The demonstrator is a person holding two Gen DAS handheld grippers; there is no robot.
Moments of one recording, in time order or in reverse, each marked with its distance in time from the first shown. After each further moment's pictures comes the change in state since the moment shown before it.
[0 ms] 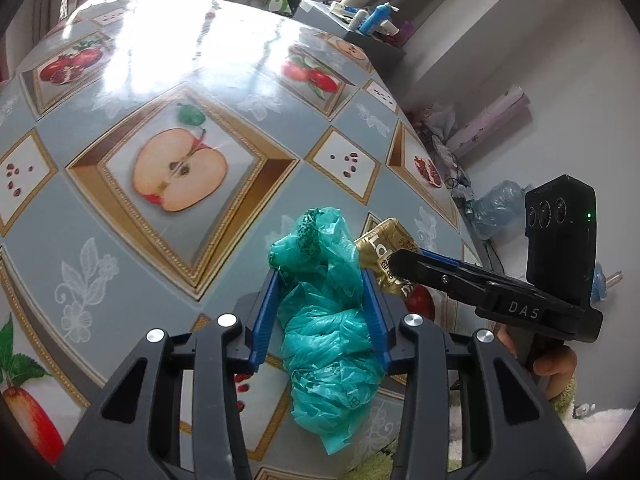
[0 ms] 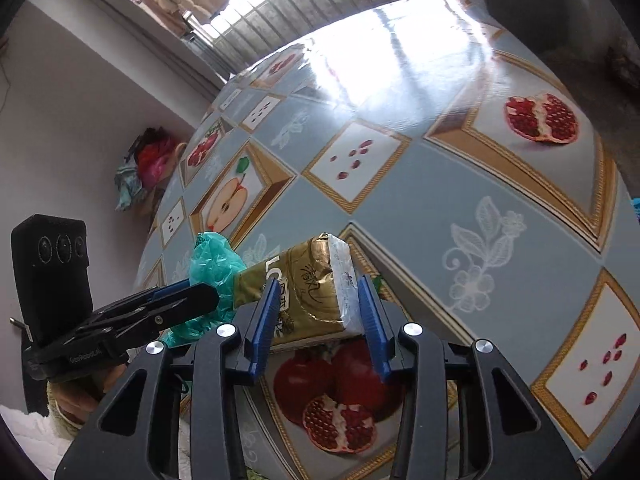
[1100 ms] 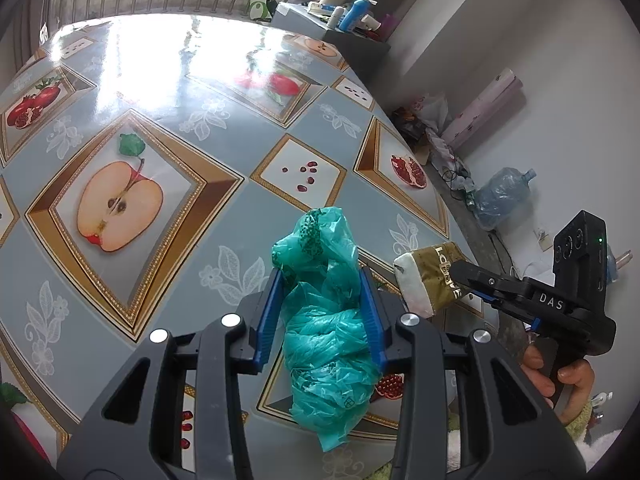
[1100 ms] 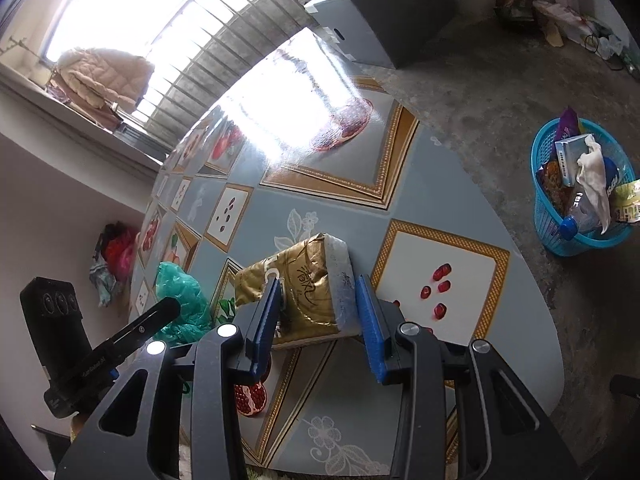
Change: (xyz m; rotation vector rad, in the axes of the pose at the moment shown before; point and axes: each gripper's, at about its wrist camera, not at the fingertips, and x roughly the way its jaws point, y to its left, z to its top) left arm 0.022 -0.036 0.011 0.064 -0.009 0.021; right arm -0.054 -0.068 -0.029 0.314 -0.170 -0.111
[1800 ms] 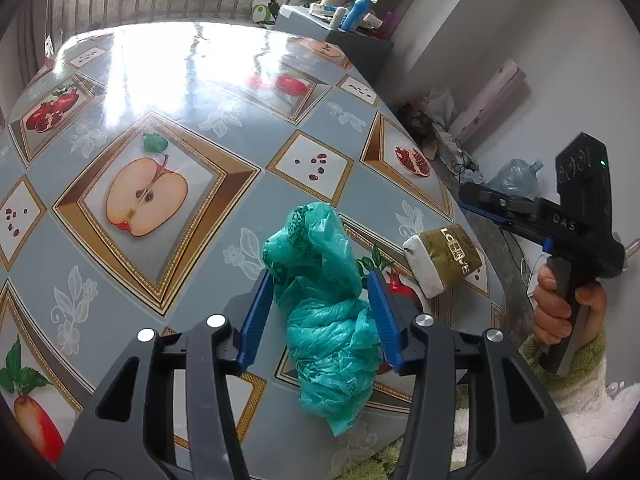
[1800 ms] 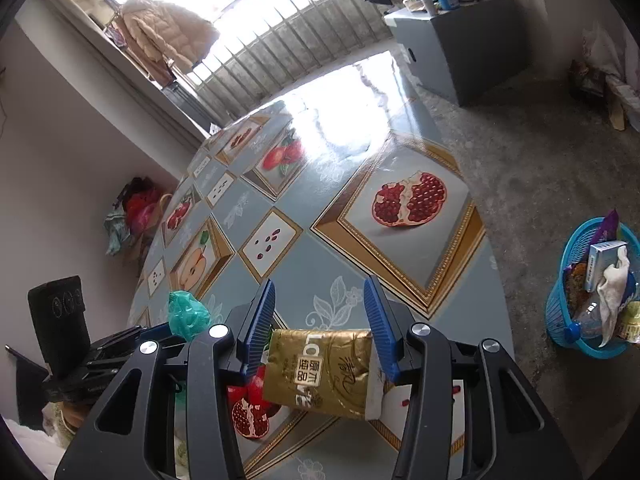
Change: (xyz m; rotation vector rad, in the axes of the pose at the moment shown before) left arm -0.017 0.001 -0.010 0.038 0.002 0.049; right arm 0.004 0.030 0.053 -0.275 0.023 0.093
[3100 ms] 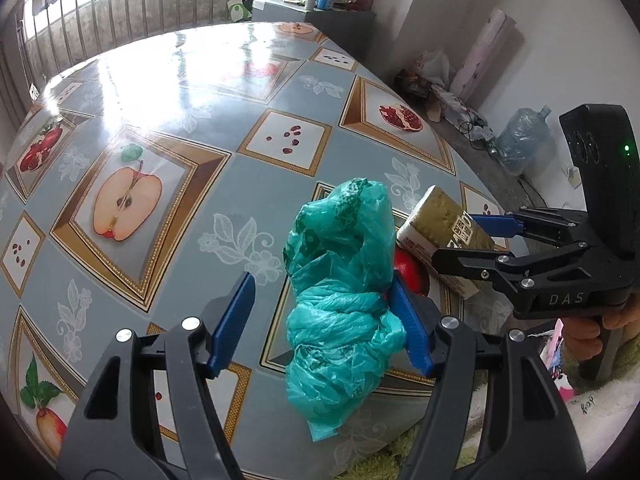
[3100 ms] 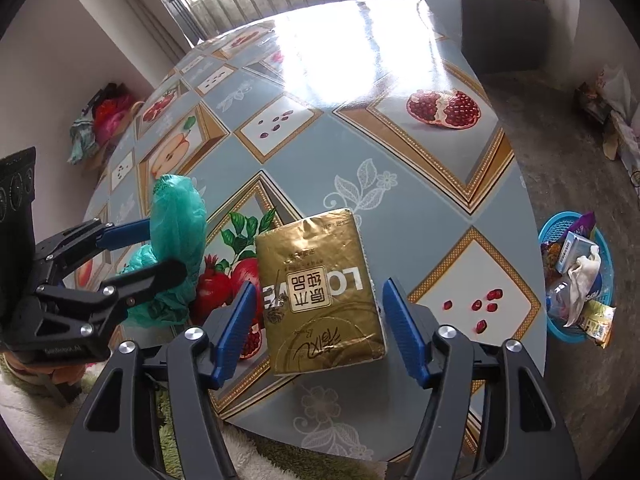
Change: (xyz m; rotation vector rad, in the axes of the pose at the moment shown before) left arm 0.015 -0.032 -0.014 0.178 0.066 0.096; right arm 0.022 0.047 -0.058 -0.187 0.218 -0.200
